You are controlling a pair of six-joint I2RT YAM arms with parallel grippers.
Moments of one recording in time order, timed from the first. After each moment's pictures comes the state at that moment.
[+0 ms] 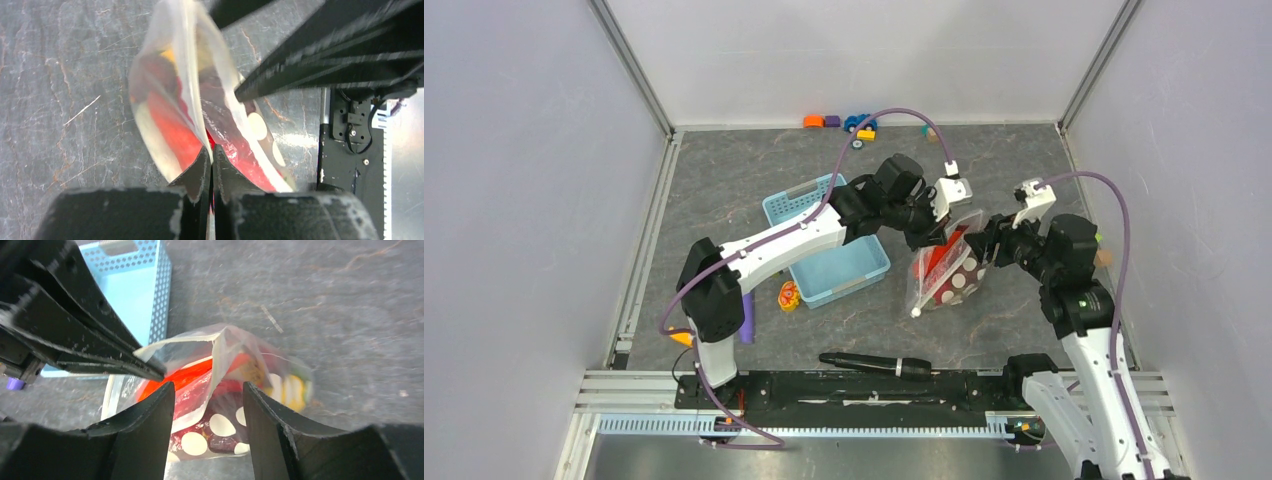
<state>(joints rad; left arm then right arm) -0.94 1.85 1.66 -0.40 0.46 0.19 0.10 0.70 0.75 -0.43 -0.42 0.09</state>
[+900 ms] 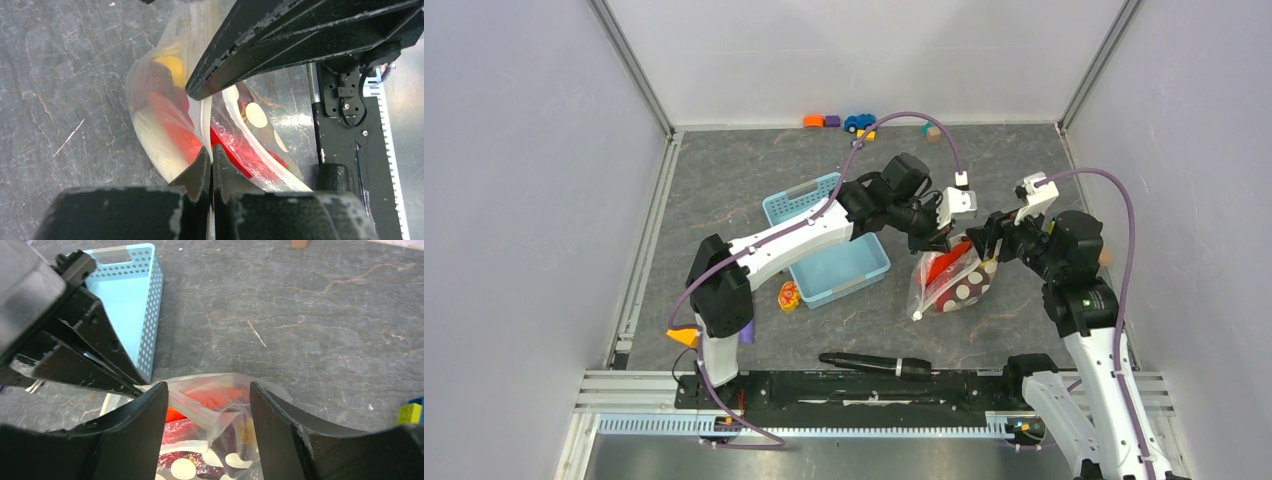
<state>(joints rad) -0.94 1.89 1.73 -0.49 0.60 0.37 0.10 0.68 0.81 -0.43 -0.35 0.02</state>
